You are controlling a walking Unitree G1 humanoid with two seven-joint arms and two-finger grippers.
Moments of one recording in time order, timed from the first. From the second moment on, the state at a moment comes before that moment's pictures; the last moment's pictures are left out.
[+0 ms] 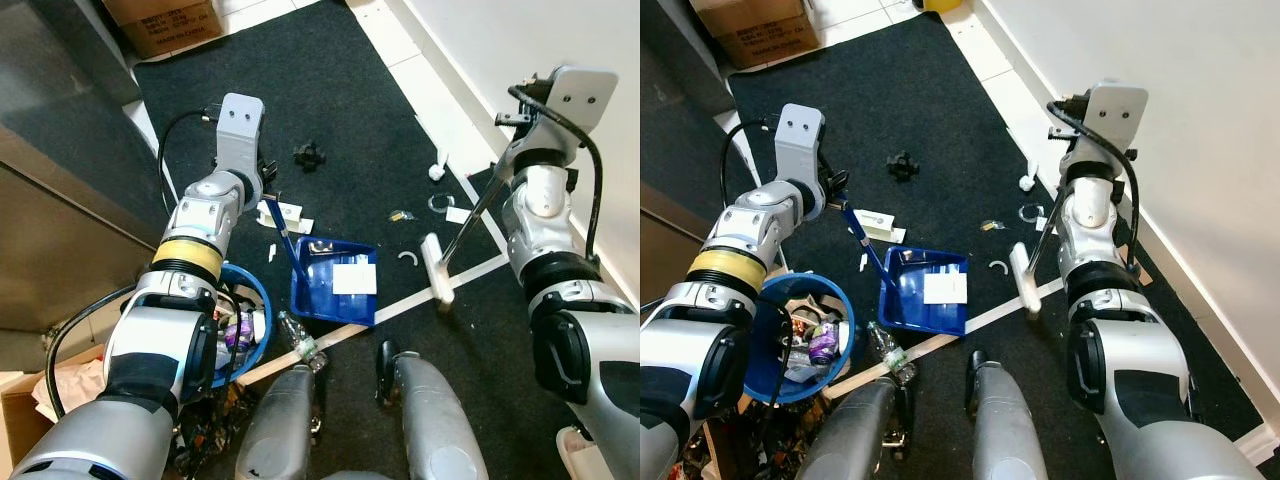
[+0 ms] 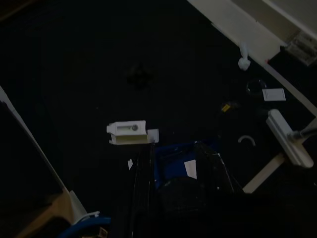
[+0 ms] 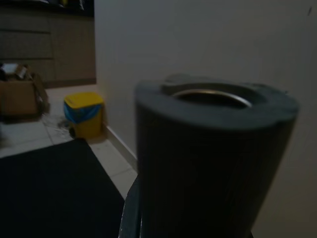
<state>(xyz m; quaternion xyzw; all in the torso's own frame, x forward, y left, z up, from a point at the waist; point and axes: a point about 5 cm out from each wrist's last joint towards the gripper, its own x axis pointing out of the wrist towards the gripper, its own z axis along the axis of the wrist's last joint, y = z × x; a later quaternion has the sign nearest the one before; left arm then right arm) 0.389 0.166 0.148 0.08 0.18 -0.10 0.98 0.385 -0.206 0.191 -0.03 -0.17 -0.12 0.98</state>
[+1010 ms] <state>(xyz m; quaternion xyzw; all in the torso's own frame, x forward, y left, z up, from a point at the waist) 0.378 0.165 0.178 0.02 0.09 -0.16 0.98 0.372 -0.234 0.196 0.03 -0.20 -0.13 0.97</state>
